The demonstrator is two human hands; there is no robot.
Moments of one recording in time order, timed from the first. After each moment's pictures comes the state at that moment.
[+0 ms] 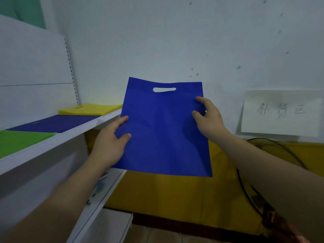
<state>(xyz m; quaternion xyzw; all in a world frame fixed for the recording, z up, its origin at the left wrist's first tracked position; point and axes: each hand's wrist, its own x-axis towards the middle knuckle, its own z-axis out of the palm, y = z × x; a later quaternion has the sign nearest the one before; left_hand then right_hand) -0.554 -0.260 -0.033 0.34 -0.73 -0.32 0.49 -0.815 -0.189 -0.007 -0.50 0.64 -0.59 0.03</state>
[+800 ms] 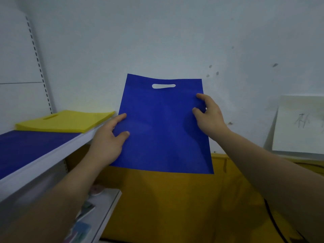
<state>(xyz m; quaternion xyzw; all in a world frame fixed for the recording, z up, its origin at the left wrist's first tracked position) -0.626 -0.503 -0.026 0.32 -0.75 -0.33 0.48 -0.884 -0.419 0.004 -0.47 0.67 -0.58 0.00</state>
